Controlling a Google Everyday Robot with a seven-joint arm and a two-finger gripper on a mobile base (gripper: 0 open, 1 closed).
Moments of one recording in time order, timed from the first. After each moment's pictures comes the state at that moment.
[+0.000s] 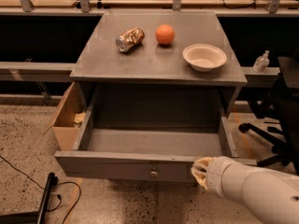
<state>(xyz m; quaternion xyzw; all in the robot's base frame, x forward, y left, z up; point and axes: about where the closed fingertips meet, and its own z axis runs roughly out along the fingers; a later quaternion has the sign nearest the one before) 0.422 -0.147 0.686 -0.57 0.74 -0.07 0.35</state>
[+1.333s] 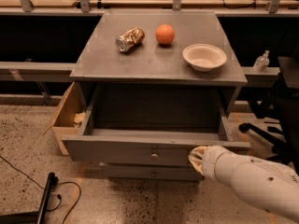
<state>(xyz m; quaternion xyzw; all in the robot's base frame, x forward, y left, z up) 0.482 -0.155 0.659 -0.58 0.71 -0.10 0.39</state>
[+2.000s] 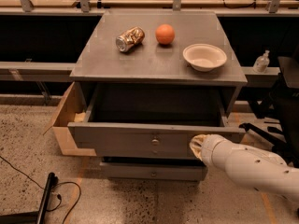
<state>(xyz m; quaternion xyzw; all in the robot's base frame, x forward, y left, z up) 0.536 -0.171 0.648 -0.57 0.70 -0.13 0.41</state>
